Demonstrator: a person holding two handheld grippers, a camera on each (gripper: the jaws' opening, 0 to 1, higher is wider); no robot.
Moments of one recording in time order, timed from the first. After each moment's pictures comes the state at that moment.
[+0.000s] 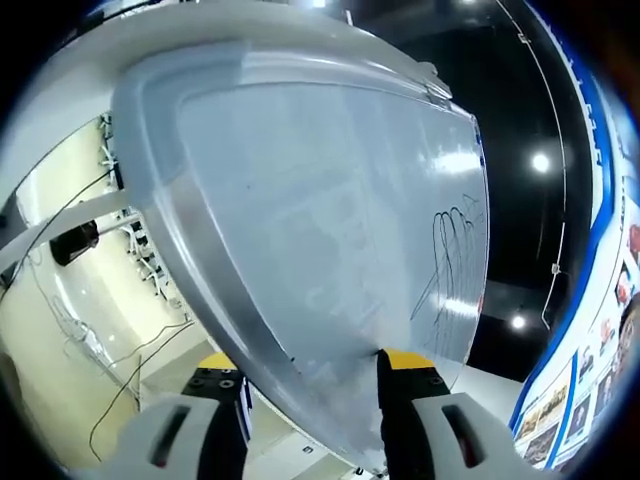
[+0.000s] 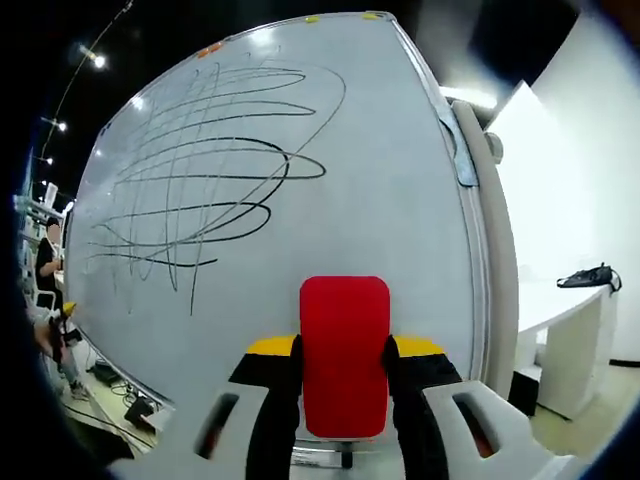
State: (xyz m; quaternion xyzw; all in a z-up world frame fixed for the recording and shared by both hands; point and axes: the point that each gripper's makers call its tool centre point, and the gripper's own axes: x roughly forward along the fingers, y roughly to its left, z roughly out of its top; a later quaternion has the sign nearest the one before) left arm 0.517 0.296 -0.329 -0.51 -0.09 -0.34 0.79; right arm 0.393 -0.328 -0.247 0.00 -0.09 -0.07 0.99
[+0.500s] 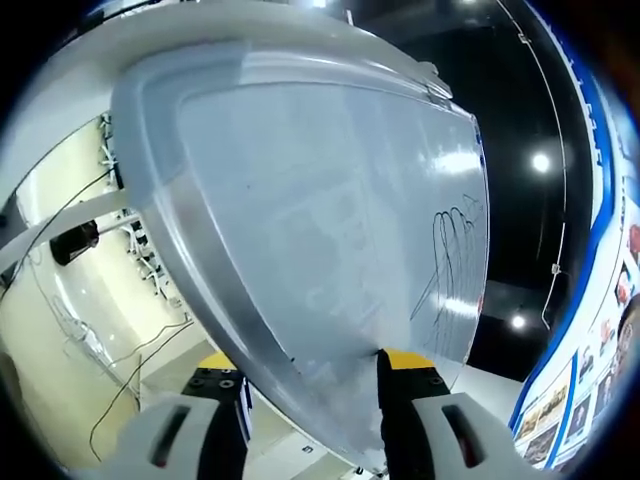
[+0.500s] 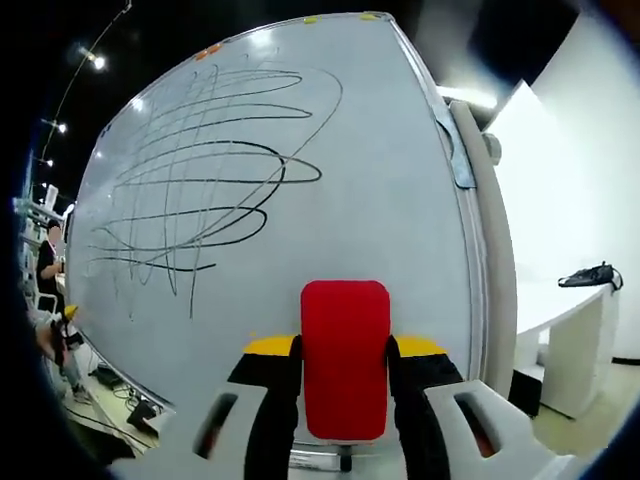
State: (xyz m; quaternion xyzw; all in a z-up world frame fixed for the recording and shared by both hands) left arm 0.514 0.294 -0.328 -0.51 -0.08 -0.34 0.79; right arm 0.389 -0.320 -0.238 0.02 -0.12 -0.05 0.99
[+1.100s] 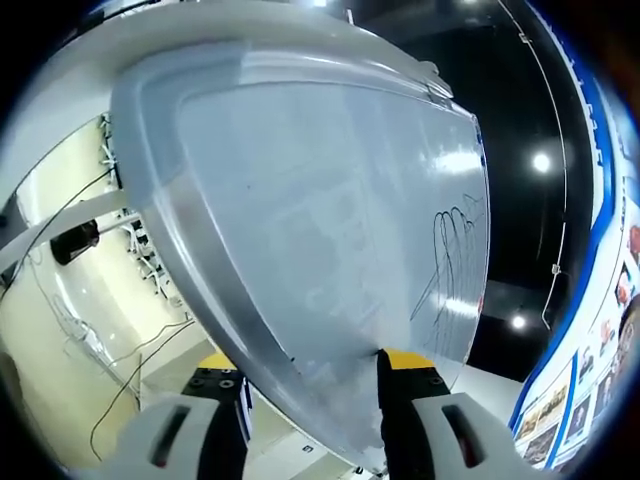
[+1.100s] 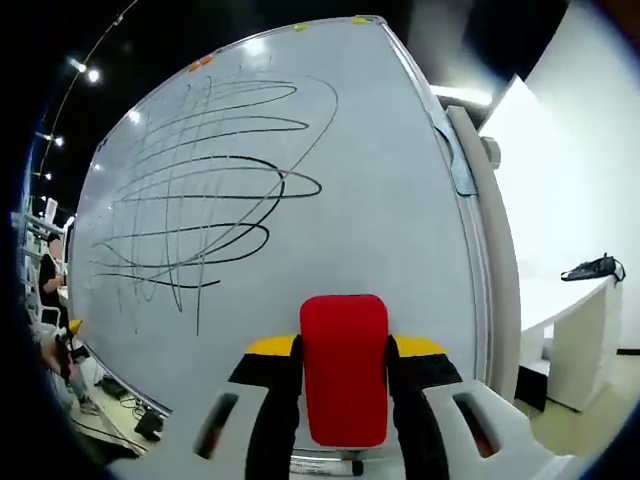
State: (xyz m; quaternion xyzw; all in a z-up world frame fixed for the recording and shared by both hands) left arm 0.509 0.291 -0.326 -0.51 -0.08 -0.34 0.79; right arm 0.388 -0.311 -0.237 0.03 -0.10 -0.06 0.99
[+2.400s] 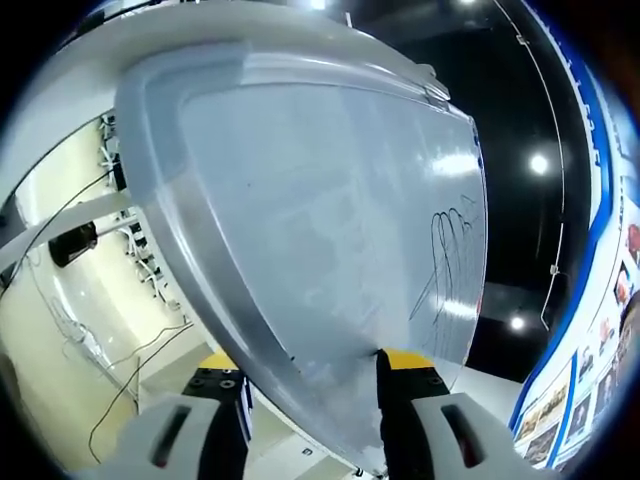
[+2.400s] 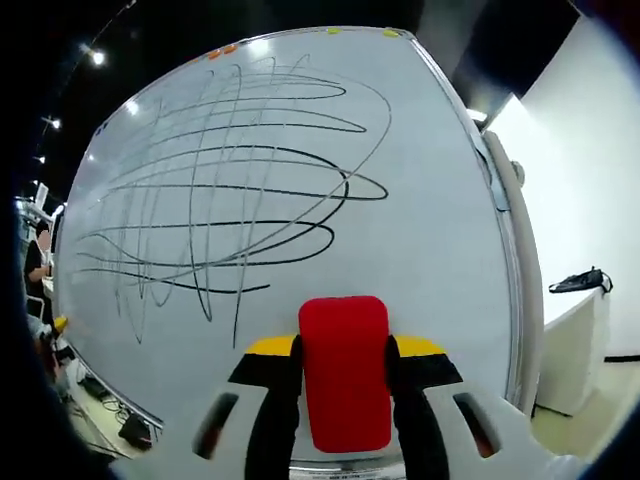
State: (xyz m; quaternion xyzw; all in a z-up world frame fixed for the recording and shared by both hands) left arm 0.517 0.297 -0.329 -0.51 -0.09 -0.34 0.79; right arm 0.401 -0.284 -0.232 0.01 -0.12 -0.11 0.99
